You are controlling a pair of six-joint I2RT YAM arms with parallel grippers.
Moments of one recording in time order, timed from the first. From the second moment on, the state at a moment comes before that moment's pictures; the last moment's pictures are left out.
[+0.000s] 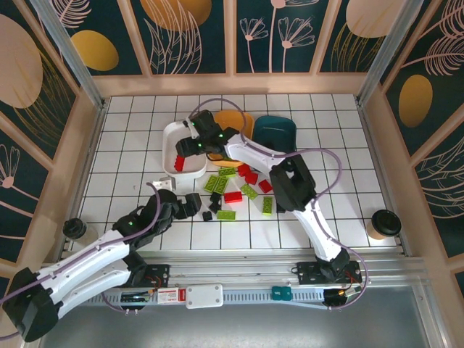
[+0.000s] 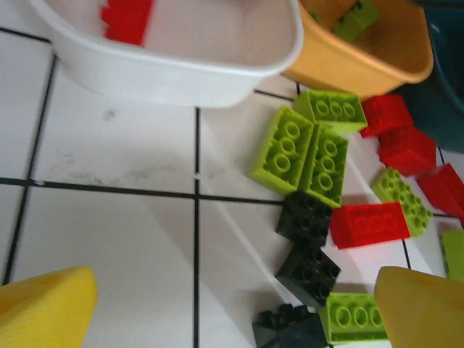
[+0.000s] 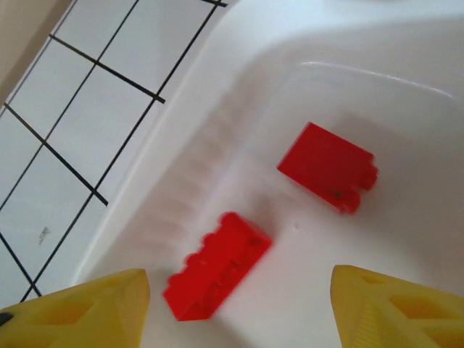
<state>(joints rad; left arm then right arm) -0.75 0.81 0.38 -0.27 -0.22 -0.79 0.82 2.29 1.94 -0.38 -0.17 0.34</state>
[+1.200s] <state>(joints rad) -0.88 1.30 0.43 -0.02 -0.12 -0.78 0.78 1.33 0.84 -0.09 0.01 0.46</state>
